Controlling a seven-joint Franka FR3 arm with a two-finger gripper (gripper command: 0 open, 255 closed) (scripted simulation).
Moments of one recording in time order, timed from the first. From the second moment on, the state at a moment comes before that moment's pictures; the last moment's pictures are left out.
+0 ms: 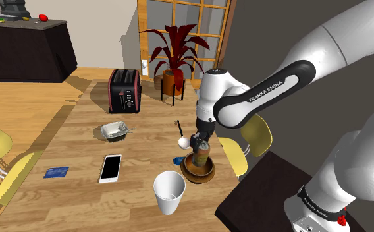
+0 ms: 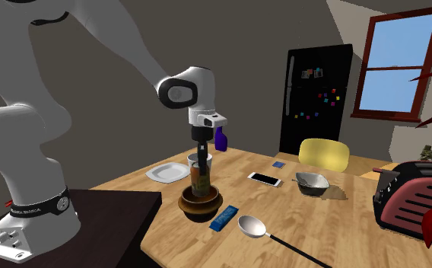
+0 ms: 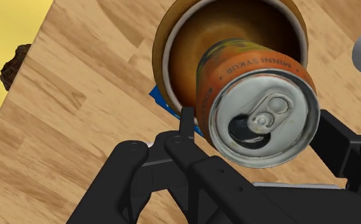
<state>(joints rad) 0.08 -0.03 0.30 -2.47 0.02 2.44 0.26</state>
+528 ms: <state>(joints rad) 0.08 -0.03 0.30 -2.47 0.02 2.44 0.26</state>
